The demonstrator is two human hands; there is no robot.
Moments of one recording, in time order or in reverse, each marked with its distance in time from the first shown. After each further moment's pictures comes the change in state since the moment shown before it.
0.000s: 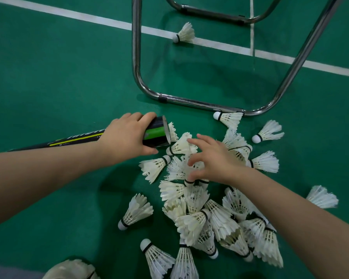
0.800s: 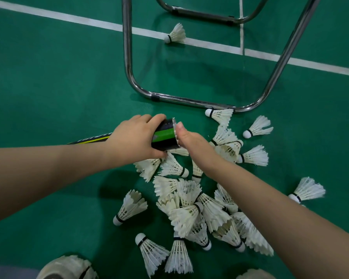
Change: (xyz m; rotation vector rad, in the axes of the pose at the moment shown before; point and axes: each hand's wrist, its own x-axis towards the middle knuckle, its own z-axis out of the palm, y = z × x) left_hand -0.006 0.034 -0.004 -0.067 0.034 0.095; right_hand -0.010 -0.049 -0.020 1.038 0.162 0.065
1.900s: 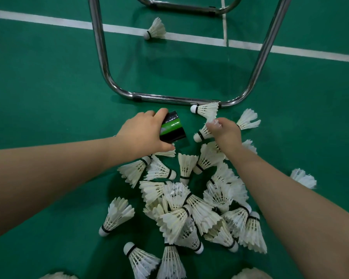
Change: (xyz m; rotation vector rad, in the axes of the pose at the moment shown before) left_hand 0.050 0.042 0.013 0.013 -0.112 -0.038; right_hand 0.041 0.093 -0.103 -0.277 0.650 0.290
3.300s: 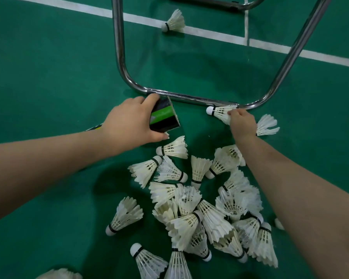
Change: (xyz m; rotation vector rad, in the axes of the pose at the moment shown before) left_hand -0.011 -0.051 -0.018 -0.077 0.146 -0.068; right_hand 0.046 -0.015 0.016 -0.017 0.123 0.102
